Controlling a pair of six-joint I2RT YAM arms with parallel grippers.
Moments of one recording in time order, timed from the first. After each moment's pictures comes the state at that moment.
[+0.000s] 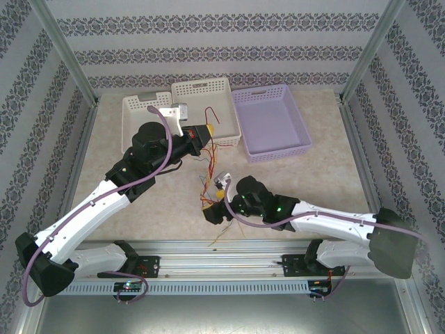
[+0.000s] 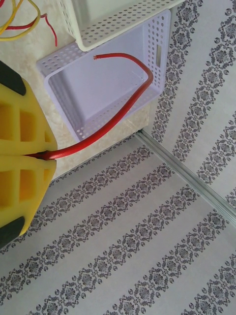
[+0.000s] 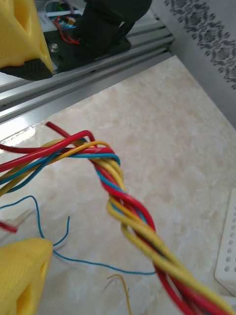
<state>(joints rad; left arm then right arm) -0.65 1.13 1.13 -0.13 0.10 -0.68 1.03 1.21 0.64 0.04 -0.16 0.36</state>
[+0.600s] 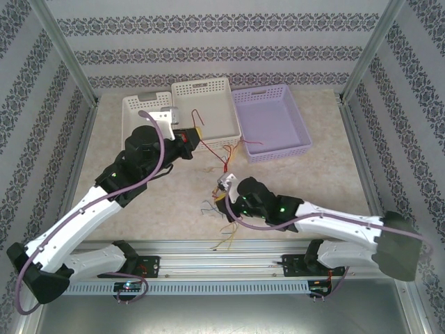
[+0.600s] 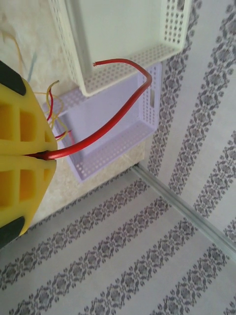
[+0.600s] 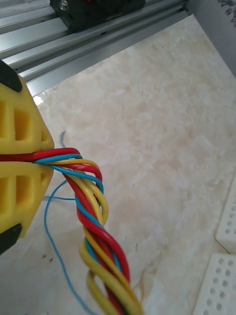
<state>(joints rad) -0.65 1.05 1.14 -0.30 -0.05 -0.59 1.03 1.11 0.64 -0.10 -0.04 0.28</state>
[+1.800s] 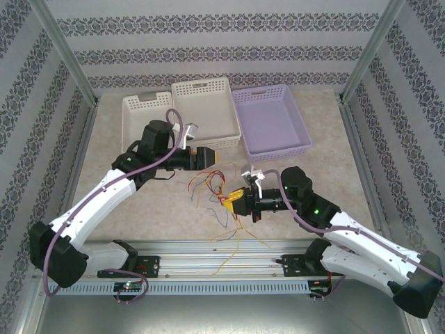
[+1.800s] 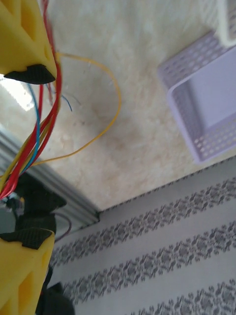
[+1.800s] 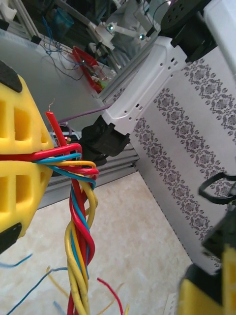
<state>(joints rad) -0.49 1.24 1.07 -0.39 0.63 -0.62 0.80 0.83 0.61 0.03 -0.74 0.42</state>
